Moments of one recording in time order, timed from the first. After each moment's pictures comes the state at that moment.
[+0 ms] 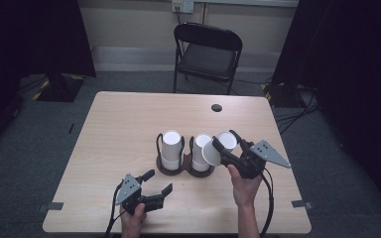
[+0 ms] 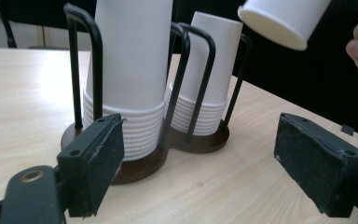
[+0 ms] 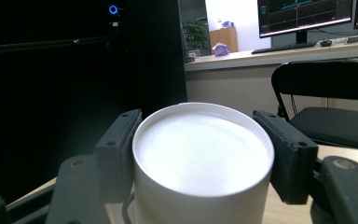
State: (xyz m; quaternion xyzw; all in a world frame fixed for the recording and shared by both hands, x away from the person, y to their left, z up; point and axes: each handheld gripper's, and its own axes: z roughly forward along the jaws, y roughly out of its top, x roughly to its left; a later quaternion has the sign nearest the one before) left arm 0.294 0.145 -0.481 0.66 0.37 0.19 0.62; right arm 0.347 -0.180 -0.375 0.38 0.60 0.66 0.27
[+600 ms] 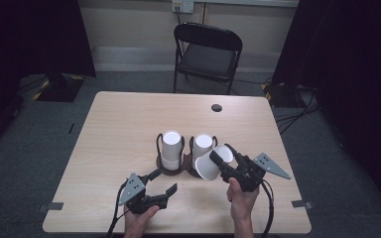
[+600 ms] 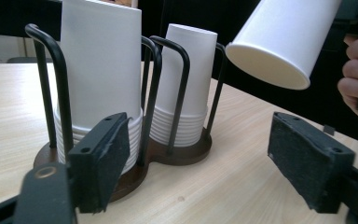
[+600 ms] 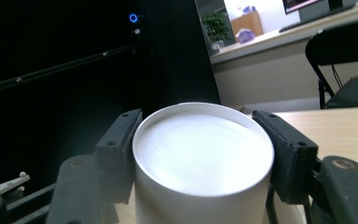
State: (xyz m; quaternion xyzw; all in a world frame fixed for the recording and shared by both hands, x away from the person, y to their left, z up) left arm 0.295 0.134 -0.475 0.67 0.34 0.18 0.64; right arm 0.328 -0.180 -0.401 0.40 0.57 0.69 0.17
